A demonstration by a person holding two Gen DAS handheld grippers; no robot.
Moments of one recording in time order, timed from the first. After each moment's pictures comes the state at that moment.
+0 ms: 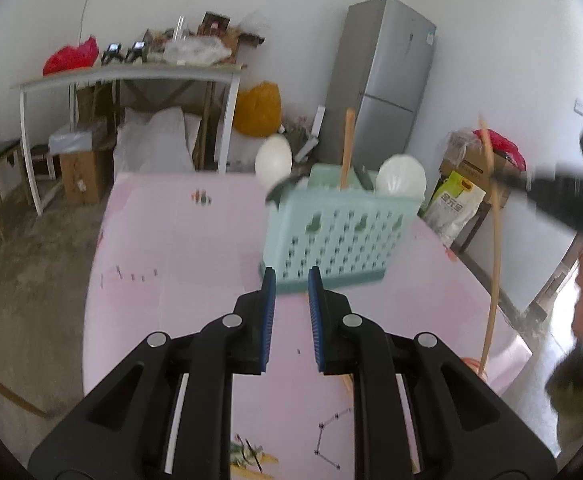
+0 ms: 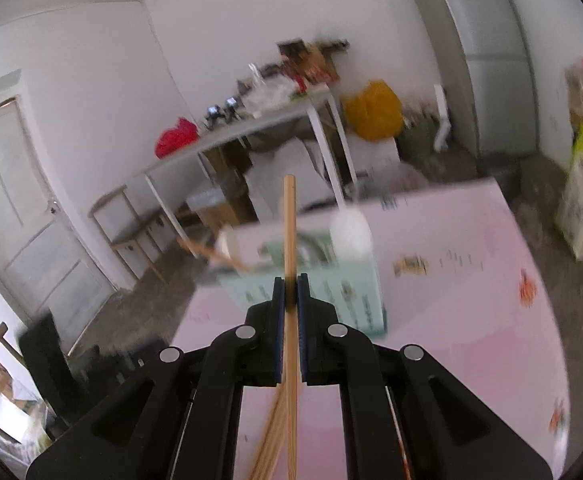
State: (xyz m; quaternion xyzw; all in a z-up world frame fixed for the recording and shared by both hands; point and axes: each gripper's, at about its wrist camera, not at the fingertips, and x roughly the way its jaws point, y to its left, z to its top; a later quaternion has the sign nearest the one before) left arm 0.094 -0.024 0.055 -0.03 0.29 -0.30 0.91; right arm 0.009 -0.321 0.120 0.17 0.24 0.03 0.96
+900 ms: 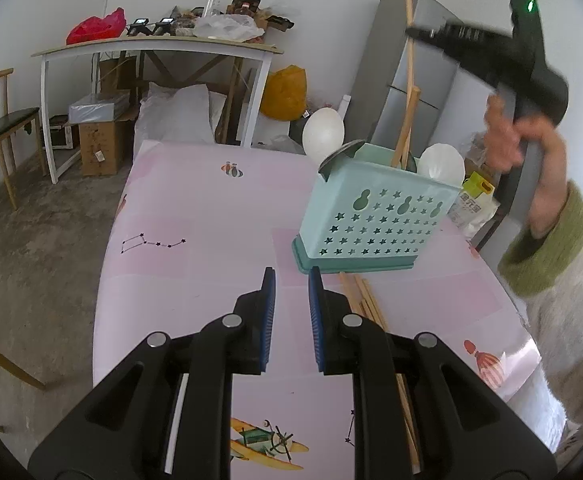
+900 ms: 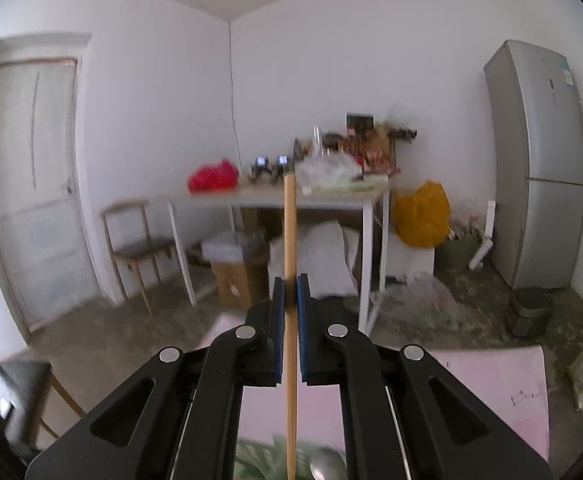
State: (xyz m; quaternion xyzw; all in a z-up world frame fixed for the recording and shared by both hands) left arm 0.110 -0.001 0.036 -0.04 0.32 -0.27 0.91; right arm 0.159 -0.284 0.162 0.03 0.13 0.07 0.99
